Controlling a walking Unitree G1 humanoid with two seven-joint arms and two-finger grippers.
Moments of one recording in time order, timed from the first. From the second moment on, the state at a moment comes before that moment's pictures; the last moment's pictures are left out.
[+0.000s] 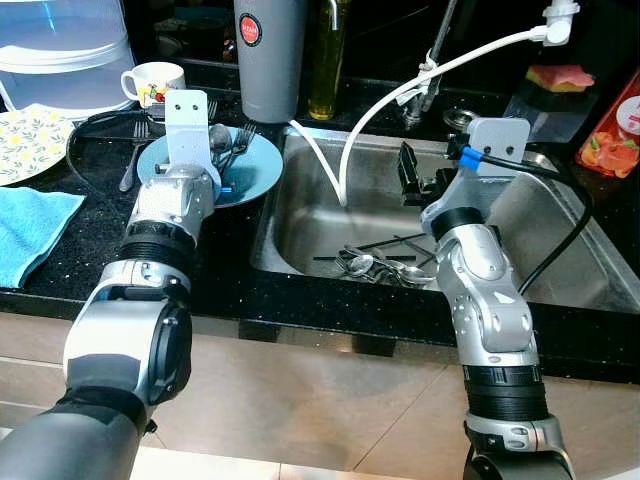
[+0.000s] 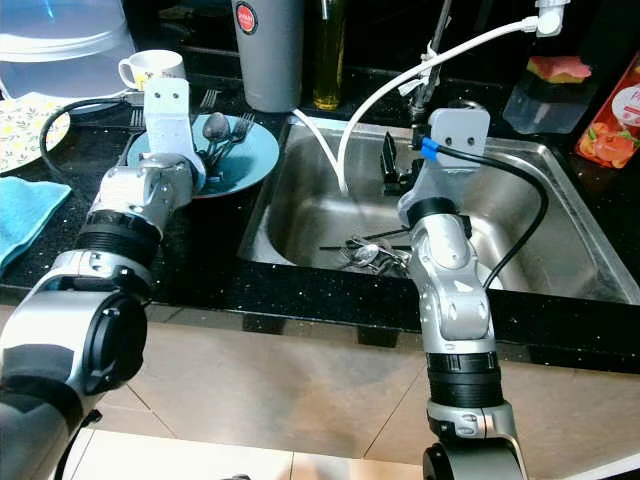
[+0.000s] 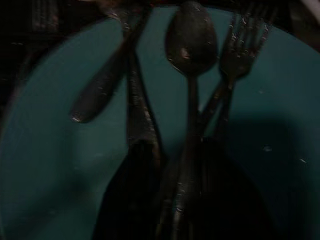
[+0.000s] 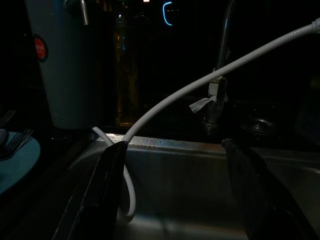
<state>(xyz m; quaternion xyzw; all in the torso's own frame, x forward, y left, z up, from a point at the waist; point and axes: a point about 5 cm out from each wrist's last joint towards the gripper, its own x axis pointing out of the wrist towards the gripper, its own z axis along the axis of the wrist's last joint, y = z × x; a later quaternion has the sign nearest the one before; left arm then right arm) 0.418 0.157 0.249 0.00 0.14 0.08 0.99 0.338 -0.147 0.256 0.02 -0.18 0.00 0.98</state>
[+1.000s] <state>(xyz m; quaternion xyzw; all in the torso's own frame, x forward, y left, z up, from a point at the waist) 0.420 0.159 0.261 -0.03 0.10 0.07 0.99 0.338 -0.147 0.256 0.02 -0.18 0.00 0.98</state>
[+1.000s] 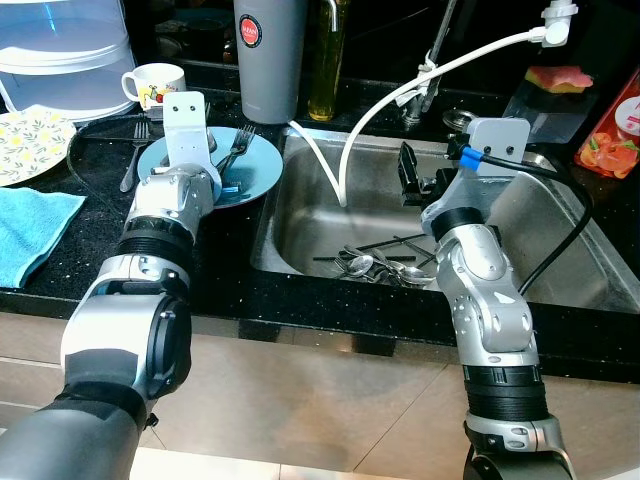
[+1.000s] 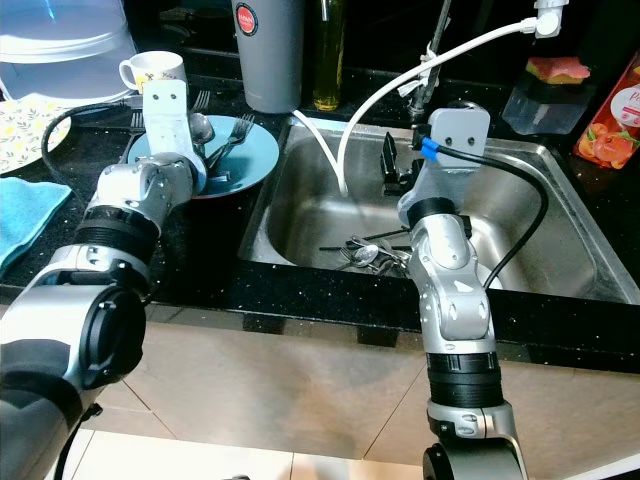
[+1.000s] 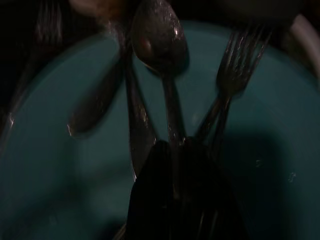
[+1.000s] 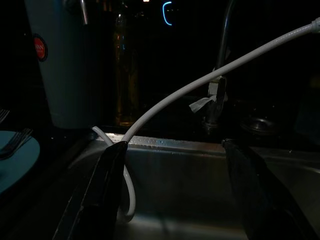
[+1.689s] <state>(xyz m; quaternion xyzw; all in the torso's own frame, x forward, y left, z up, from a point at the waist) 0.415 0.138 0.270 0.04 0.07 0.03 1.00 0.338 -0.148 0.257 0.02 -0.19 0.00 0.98</state>
